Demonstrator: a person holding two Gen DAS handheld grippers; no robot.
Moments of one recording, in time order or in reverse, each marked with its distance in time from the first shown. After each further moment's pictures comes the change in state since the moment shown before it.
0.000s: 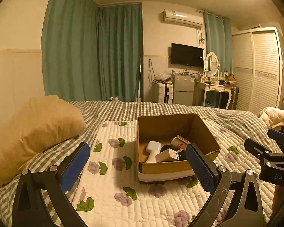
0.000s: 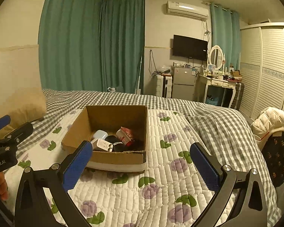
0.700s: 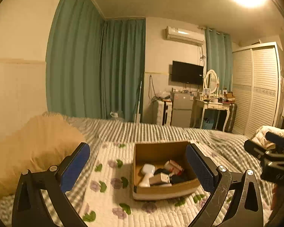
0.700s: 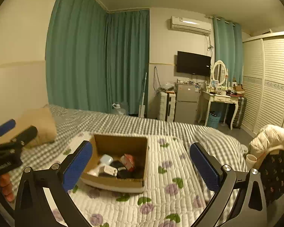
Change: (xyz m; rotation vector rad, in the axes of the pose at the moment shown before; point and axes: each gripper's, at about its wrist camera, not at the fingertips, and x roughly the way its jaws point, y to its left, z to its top) left arm -0.035 0.000 0.045 -0.058 -0.098 -0.021; right arm -0.047 -0.004 0.056 -0.021 -0.094 0.035
